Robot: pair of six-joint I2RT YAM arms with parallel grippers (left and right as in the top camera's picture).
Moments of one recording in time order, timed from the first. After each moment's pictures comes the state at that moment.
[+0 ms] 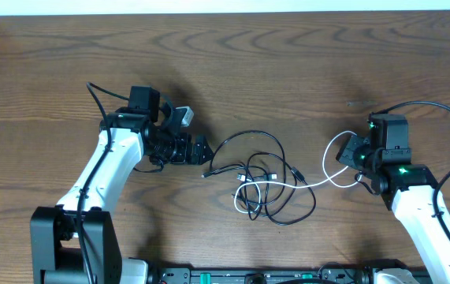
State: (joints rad) left arm -0.09 1.58 1.01 -0.84 0.54 0.01; right arm 0.07 1.21 0.68 -0.43 -0.04 0.52
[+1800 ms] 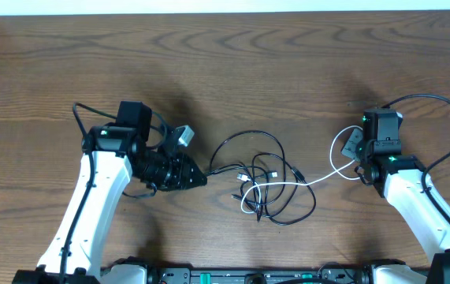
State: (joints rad) left arm -0.09 1.37 1.02 -1.20 0.71 0.02; right arm 0.07 1.37 0.68 -0.29 0.19 0.52
